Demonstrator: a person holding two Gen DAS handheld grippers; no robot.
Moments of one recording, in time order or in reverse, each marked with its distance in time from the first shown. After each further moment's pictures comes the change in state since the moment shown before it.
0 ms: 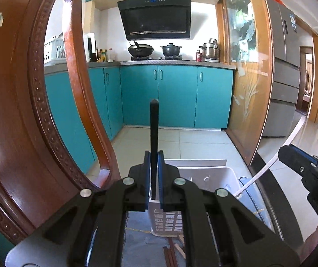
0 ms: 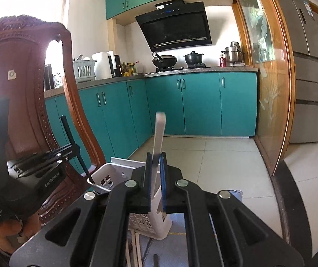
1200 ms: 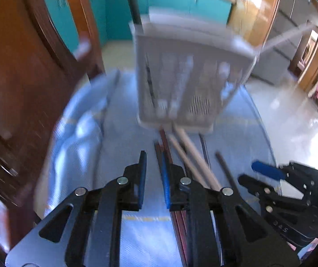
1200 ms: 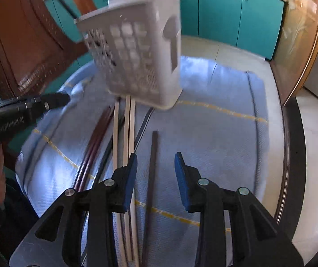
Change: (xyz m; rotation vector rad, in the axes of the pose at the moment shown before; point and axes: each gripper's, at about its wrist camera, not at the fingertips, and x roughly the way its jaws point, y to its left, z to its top) left arm 0.033 0.006 -0.125 -0.052 0.584 -0.147; right arm 0.052 0.005 -0.142 -0.065 0.693 0.043
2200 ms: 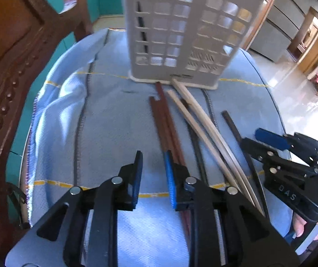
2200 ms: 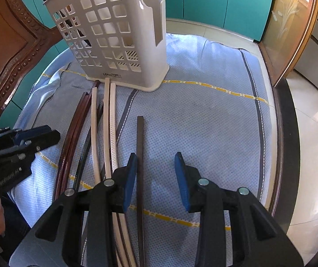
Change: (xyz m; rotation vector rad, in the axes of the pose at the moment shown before) left arm 0.026 0.001 -0.033 0.032 0.147 -0.017; right arm 0.023 -0.007 0.000 0.071 0.081 -0.063
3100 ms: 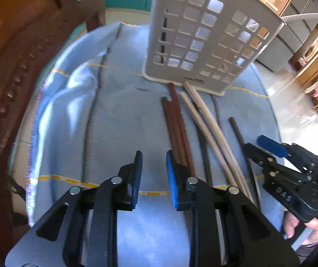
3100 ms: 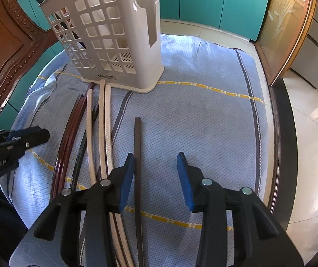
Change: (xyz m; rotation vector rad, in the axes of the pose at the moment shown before) left arm -0.018 0.032 -0.003 -0.101 0.024 -0.067; right arm 0.000 -0.002 -0.001 0.013 -0.004 -0.024
